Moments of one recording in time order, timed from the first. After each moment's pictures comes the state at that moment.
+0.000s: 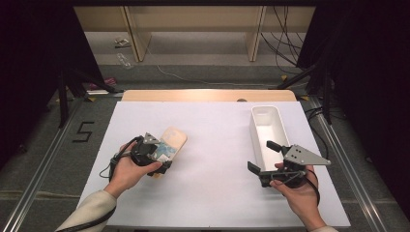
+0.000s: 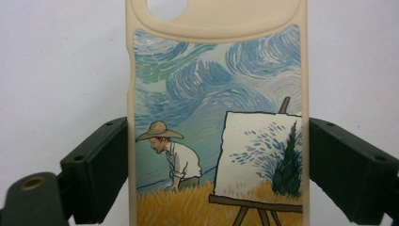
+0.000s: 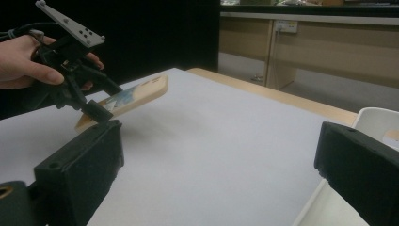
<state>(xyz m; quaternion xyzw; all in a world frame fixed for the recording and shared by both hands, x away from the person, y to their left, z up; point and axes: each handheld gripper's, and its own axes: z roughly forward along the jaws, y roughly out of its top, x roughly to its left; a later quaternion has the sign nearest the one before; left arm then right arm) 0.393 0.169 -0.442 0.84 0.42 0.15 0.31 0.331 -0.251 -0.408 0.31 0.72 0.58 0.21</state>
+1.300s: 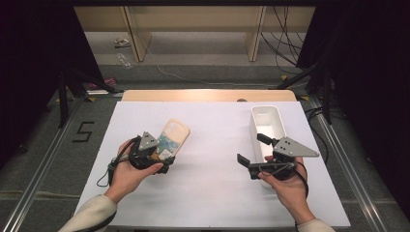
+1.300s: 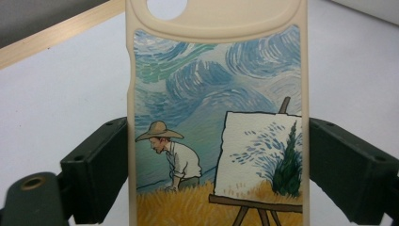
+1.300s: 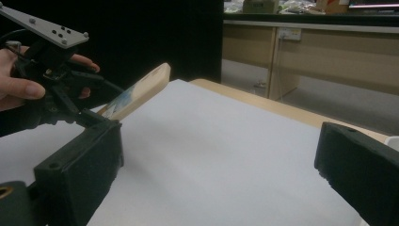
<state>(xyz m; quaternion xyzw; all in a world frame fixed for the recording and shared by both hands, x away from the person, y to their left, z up) 0.376 0.163 -0.426 0.81 0.39 0.21 0.38 0.343 -0.224 -0.395 0.30 0.72 0.59 0.21</state>
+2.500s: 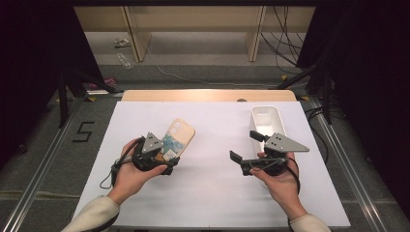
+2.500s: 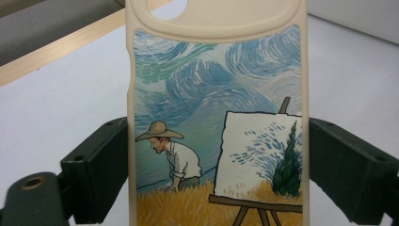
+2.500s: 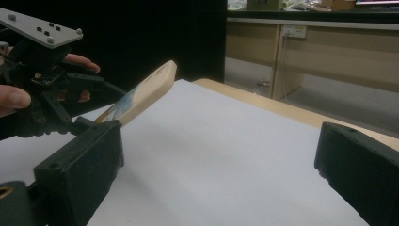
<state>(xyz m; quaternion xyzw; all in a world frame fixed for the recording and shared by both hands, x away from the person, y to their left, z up) 0.370 0.152 -0.423 0.81 0.36 0.22 0.40 0.354 -0.206 -0.393 0.30 0.72 0.59 0.21</state>
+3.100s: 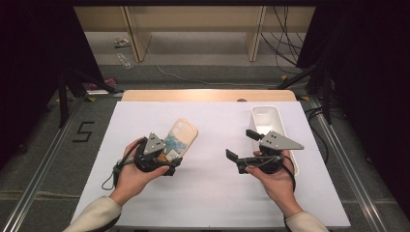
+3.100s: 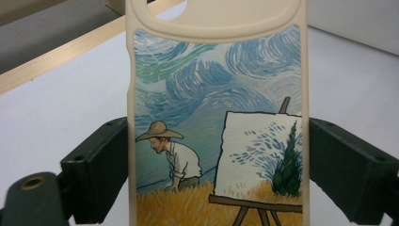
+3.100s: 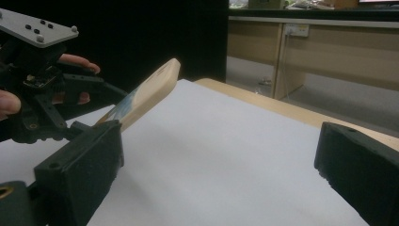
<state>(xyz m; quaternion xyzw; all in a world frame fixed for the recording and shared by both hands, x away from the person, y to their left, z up) 0.367 0.145 -0.422 0.81 0.35 0.22 0.41 0.359 -0.196 -0.394 0.30 0.73 0.59 0.20</state>
